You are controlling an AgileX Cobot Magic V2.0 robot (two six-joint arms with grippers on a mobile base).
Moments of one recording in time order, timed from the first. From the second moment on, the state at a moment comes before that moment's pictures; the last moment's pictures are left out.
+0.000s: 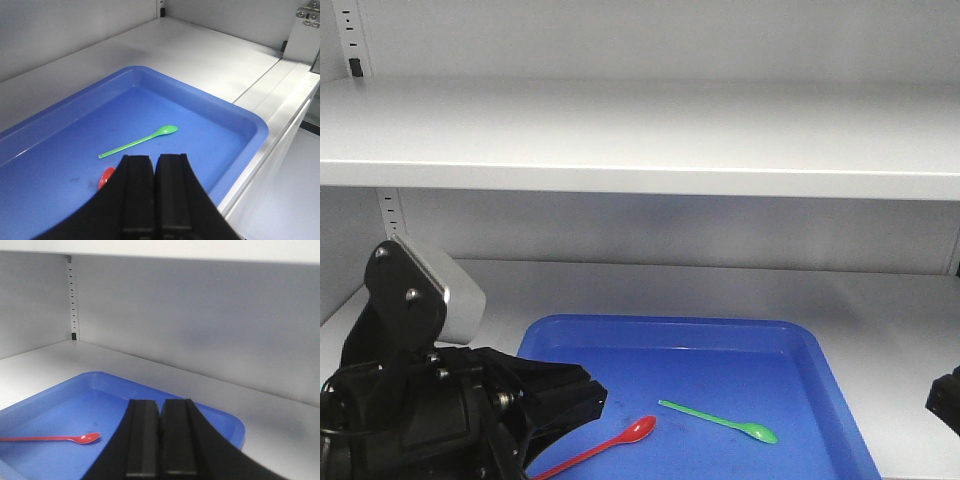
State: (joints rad) left arm -0.76 1.10 -0.93 -0.58 0.29 0.58; right arm 0.13 0.56 -0.54 -1.77 -0.36 1.75
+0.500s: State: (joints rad) left arm -0.74 1.06 -0.93 -0.51 0.19 0.68; right arm 0.13 0.56 -0.54 -1.77 -0.36 1.75
